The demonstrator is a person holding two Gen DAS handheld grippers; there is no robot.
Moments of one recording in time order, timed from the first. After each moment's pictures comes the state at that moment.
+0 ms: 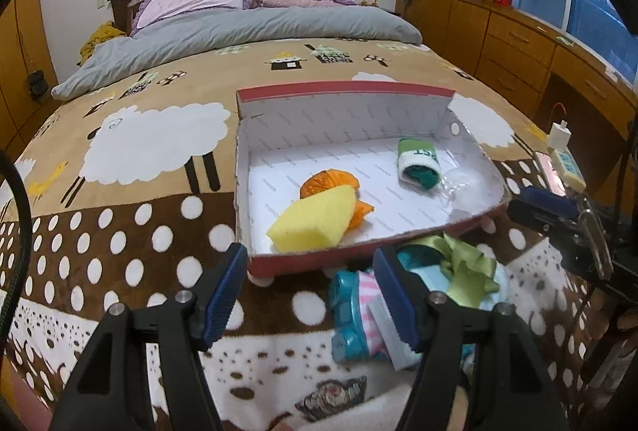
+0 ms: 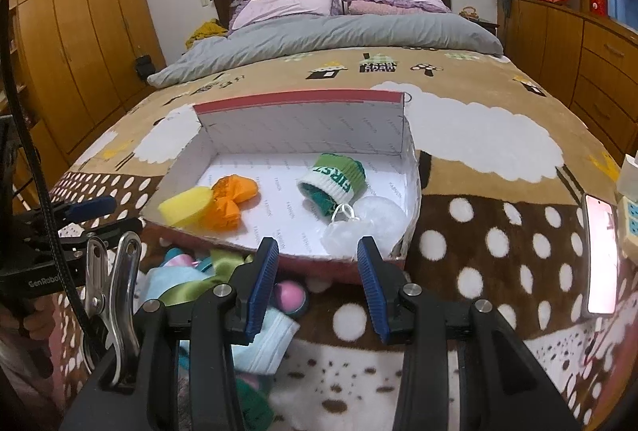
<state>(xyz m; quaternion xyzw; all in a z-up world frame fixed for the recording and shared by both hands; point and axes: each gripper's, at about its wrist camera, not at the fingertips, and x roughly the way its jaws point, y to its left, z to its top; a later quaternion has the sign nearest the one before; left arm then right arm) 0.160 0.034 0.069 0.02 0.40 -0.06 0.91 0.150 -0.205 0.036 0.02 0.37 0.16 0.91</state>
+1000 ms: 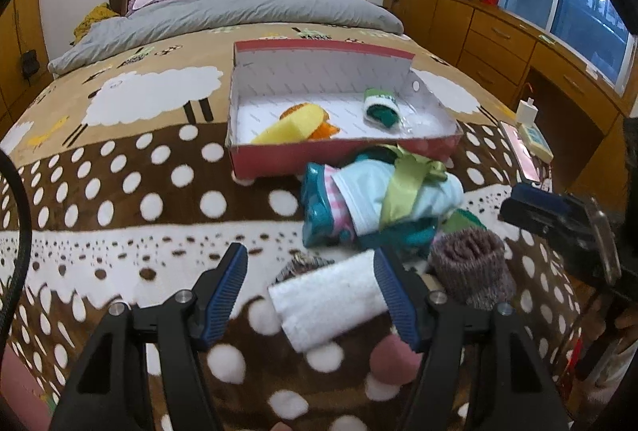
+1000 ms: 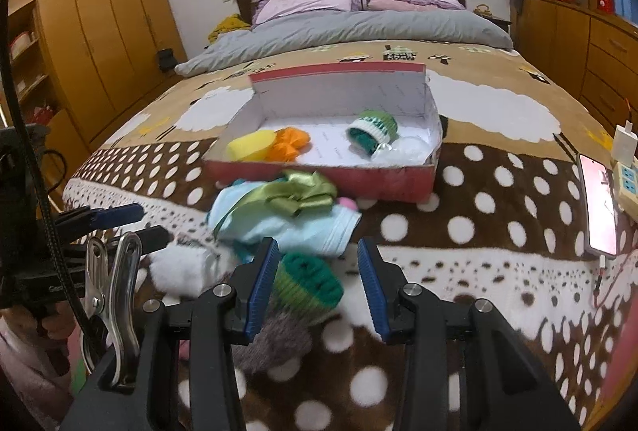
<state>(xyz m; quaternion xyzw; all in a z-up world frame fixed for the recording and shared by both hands) 0.068 0.037 0.050 -0.01 0.42 -0.09 0.91 0.055 -0.195 0.036 0.02 0.38 0.20 0.91</state>
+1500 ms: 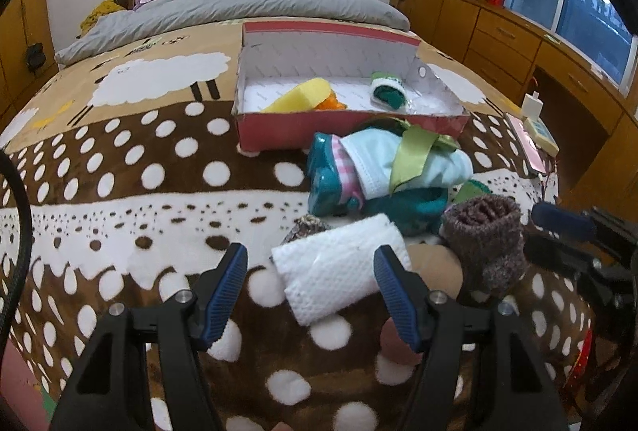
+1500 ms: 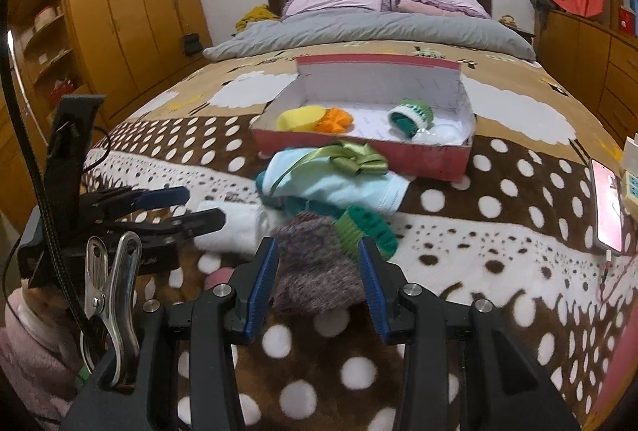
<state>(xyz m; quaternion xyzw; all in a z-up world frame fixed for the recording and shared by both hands) 0.055 0.040 0.028 -0.02 0.42 -0.07 0.91 0.011 -0.171 0.033 -0.02 0.37 0.23 0.90</state>
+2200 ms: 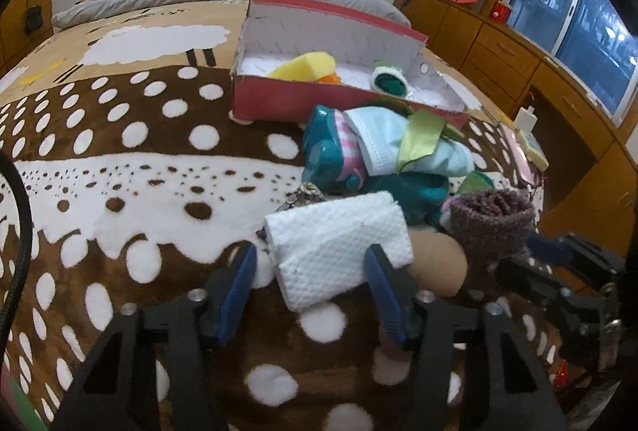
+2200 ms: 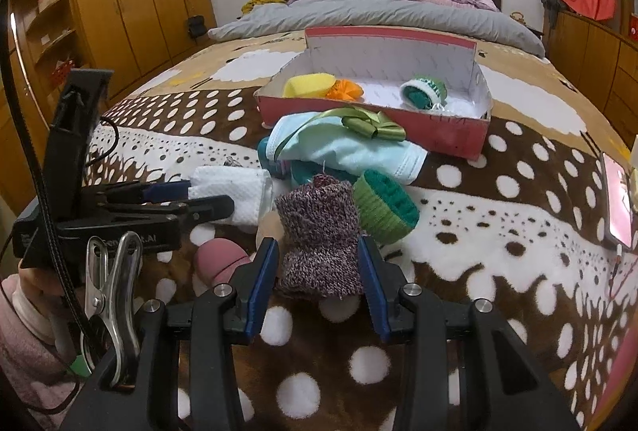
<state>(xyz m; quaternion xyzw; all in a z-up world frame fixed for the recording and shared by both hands) 0.054 0.048 0.005 -0.08 0.43 -0.10 0.90 0.011 -0.161 0.005 -0.03 0.39 0.24 0.89</state>
